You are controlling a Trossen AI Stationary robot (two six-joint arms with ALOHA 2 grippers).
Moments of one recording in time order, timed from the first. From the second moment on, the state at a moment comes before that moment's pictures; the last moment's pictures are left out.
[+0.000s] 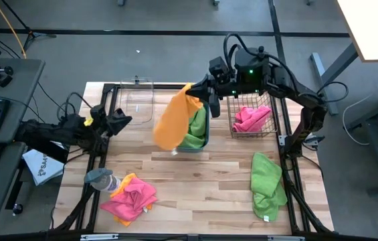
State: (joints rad) left arm -0.11 0.30 0.24 0.49 -0.24 -0.55; right arm -0.09 1.74 2.33 -0.81 -0.11 0.26
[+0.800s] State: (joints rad) left arm -0.02 1.13 1.22 -0.15 -0.06 -0.02; right arm -0.05 1.75 2.33 -0.83 -0.22 0.26
